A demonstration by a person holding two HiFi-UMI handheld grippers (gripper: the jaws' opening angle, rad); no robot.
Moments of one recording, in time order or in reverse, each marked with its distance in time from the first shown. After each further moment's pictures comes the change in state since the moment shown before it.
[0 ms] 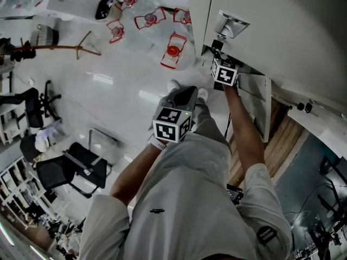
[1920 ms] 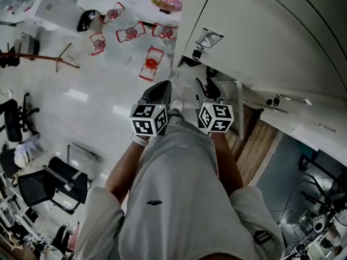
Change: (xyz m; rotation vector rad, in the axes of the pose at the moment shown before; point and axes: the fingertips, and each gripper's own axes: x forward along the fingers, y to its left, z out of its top) left arm -0.015 0.021 0.061 -0.050 -0.189 0.016; right arm -0.198 0.050 0.064 0.007 -0.175 0.242
